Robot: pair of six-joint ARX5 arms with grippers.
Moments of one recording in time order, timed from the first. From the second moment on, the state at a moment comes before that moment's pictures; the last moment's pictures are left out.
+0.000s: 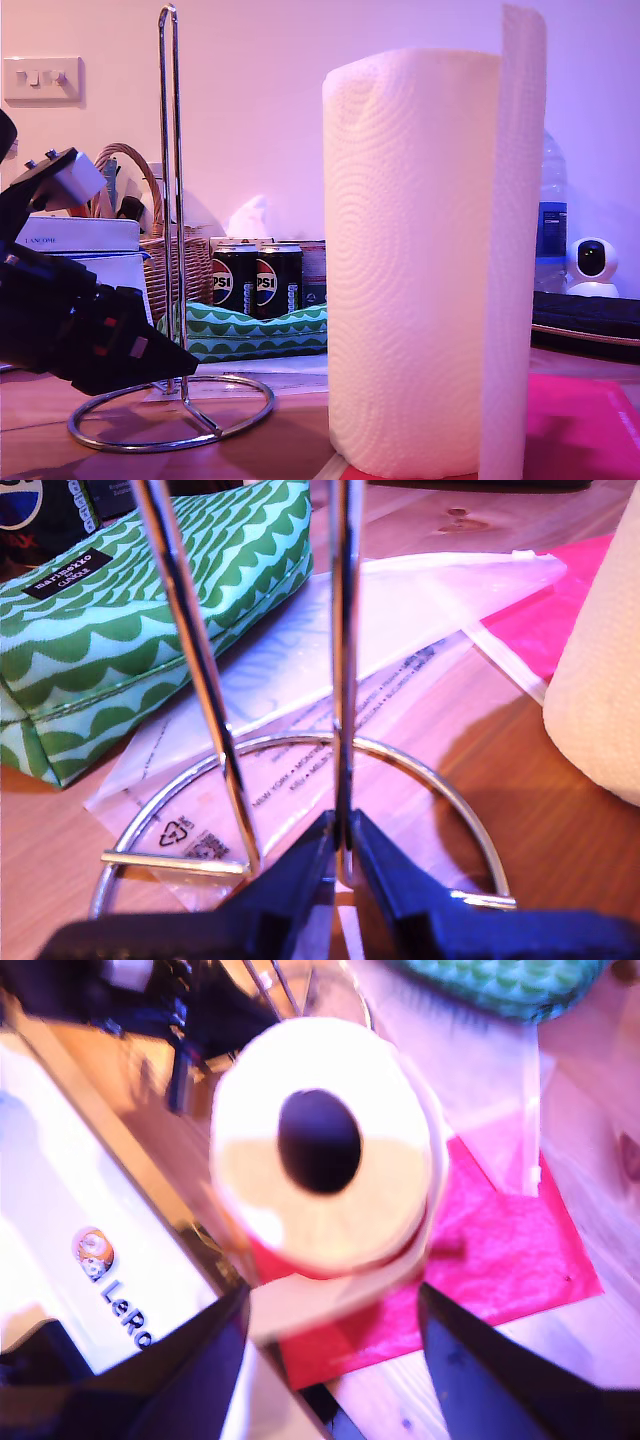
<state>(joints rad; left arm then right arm) -0.57 1.65 0.22 1.01 0.20 0.04 0.60 1.29 1.51 -1.36 -0.24 -0.21</state>
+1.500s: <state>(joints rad) -0.57 1.65 0.22 1.00 0.22 0.07 0.87 1.63 1.61 -1.36 -0.02 -0.18</state>
